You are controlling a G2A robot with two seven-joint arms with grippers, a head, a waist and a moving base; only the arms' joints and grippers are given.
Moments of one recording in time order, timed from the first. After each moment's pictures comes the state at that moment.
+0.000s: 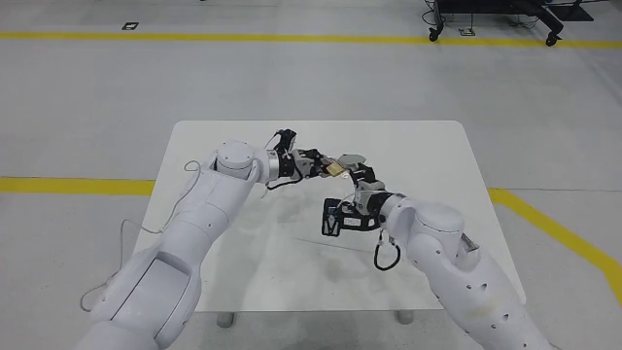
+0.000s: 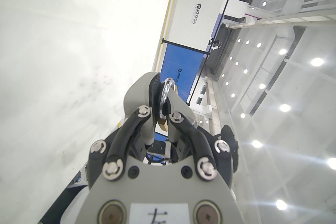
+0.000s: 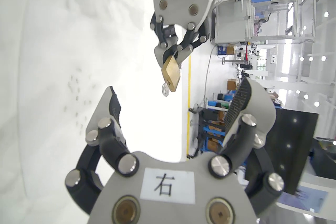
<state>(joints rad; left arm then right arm) 0.59 -1.51 -0.87 -0.51 -0.41 -0.02 -1.03 -1.37 -1.16 1.17 -1.92 -2.12 -0.68 0.17</state>
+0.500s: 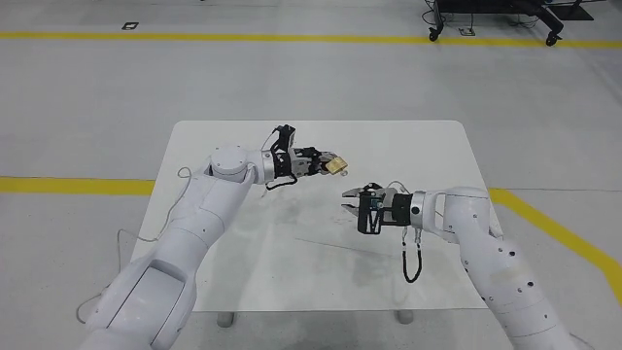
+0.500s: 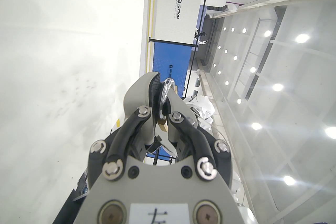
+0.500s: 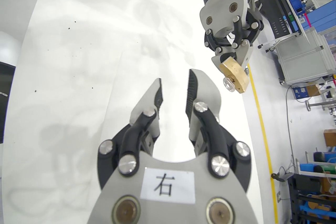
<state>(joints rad) 0.63 -1.48 -0.93 -0.58 -0.43 -0.10 -1.09 -1.30 -1.12 1.26 -1.67 -1.84 -0.98 -0.13</state>
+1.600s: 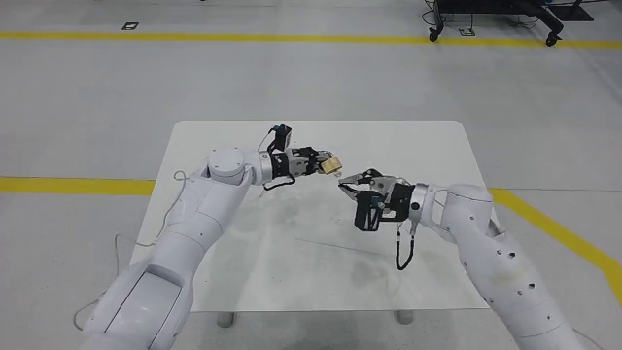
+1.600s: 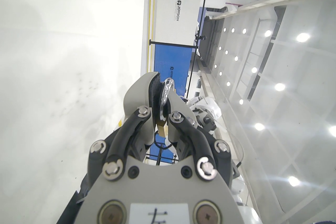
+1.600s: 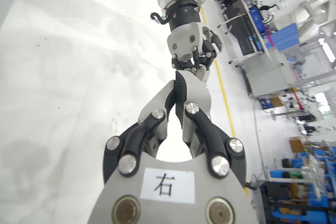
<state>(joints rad) 0.66 -1.46 -0.95 -0.63 -0.39 -0.07 -1.02 -1.34 -1.08 1.26 -1.77 -2.00 -0.74 -0.24</state>
